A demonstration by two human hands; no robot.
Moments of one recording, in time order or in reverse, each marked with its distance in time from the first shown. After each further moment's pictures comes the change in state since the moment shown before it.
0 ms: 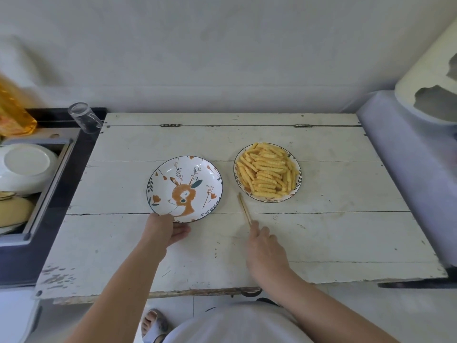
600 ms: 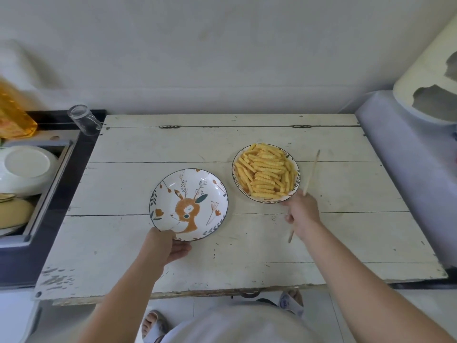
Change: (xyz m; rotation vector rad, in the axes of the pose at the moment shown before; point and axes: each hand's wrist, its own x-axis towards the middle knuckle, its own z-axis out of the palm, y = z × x) left_hand -0.025 -0.019 -0.009 0.089 -0.041 -0.044; right_hand 0.086 0.084 -0.047 1.596 0.224 0.660
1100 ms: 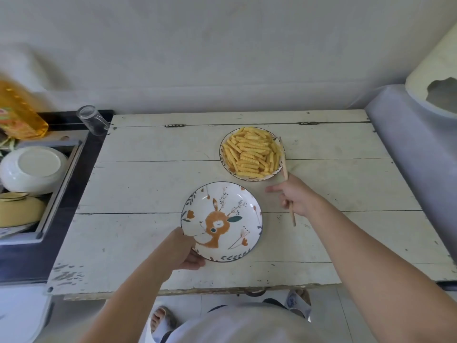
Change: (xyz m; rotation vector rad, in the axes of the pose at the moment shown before) left_hand -0.030 0.008 0.016 0.454 -0.198 0.003; right_hand 0.017 -0.035 0.027 -0.301 -0.412 -0.010
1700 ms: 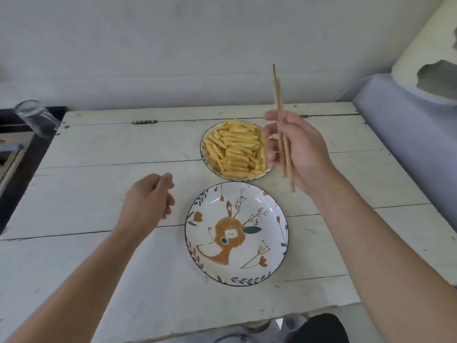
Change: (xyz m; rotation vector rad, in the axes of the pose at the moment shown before) left_hand 0.089 0.050 -0.025 0.050 0.327 0.578; right_hand -0.042 -0.054 0.011 0.364 -0.216 -0.688
